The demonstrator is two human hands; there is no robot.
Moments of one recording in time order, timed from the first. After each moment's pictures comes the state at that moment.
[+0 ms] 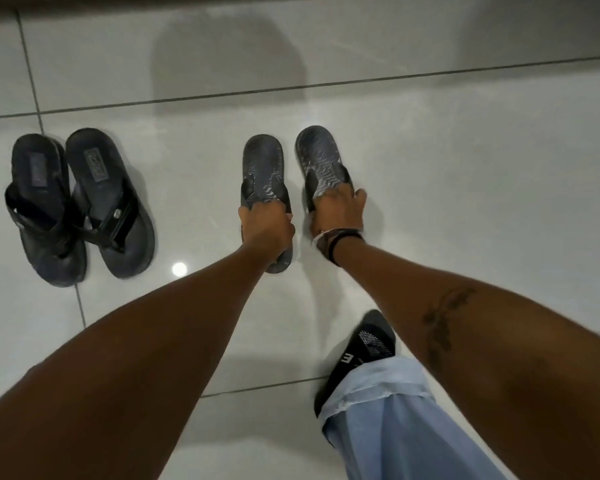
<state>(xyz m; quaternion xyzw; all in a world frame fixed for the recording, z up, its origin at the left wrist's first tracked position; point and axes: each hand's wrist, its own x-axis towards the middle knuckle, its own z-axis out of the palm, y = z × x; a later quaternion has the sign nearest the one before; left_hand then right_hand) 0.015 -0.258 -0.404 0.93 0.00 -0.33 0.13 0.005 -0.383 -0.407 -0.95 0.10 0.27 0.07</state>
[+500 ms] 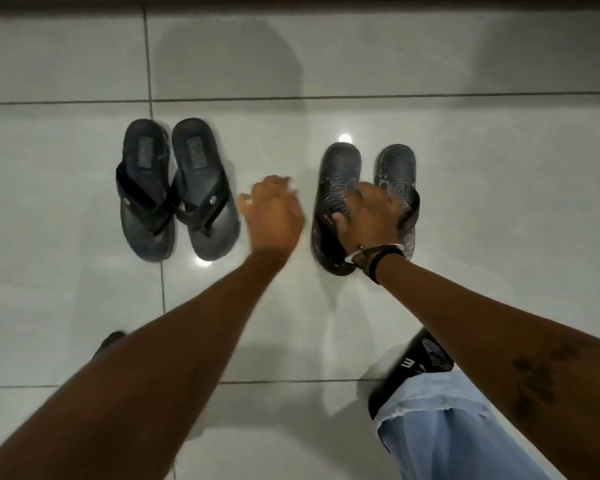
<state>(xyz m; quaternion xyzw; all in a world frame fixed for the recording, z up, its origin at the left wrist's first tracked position) 0.028 -0.124 -0.370 0.98 0.03 -0.07 0.18 0.007 -0.281 -0.373 -0.98 0.06 0.16 0.11</state>
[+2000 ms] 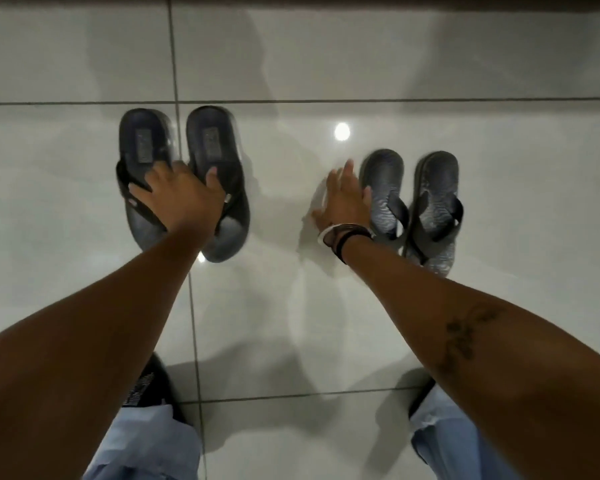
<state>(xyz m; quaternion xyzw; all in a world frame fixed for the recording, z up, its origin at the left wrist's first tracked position) 0.108 0.060 -0.393 0.97 0.18 -0.16 -0.01 0.071 -0.167 -0.405 -0.94 0.11 0.33 0.09</state>
